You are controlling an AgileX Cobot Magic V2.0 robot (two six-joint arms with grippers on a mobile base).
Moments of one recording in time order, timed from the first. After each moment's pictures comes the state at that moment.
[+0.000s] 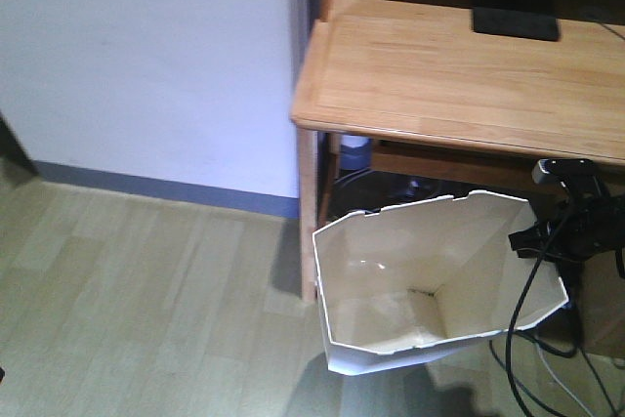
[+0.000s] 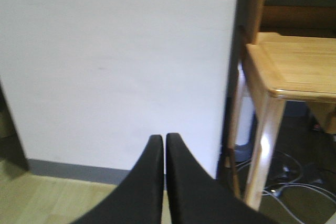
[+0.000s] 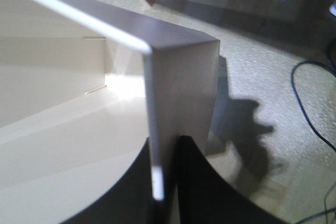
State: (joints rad) left arm -0.02 -0.02 0.03 -0.01 0.25 -0.05; right arm -0.31 2.02 -0.84 1.01 0.47 -1.40
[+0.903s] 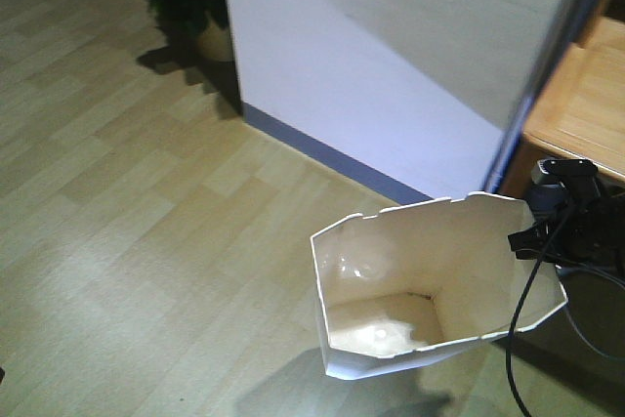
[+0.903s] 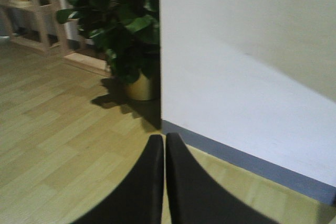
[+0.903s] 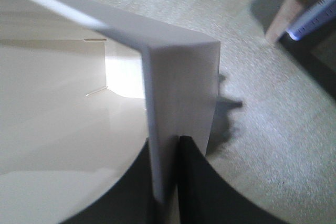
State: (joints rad) left arm -0.02 -0.02 0.03 -0.01 0.25 -0.05; right arm -0.31 2.02 -0.84 1.01 0.49 -1.40
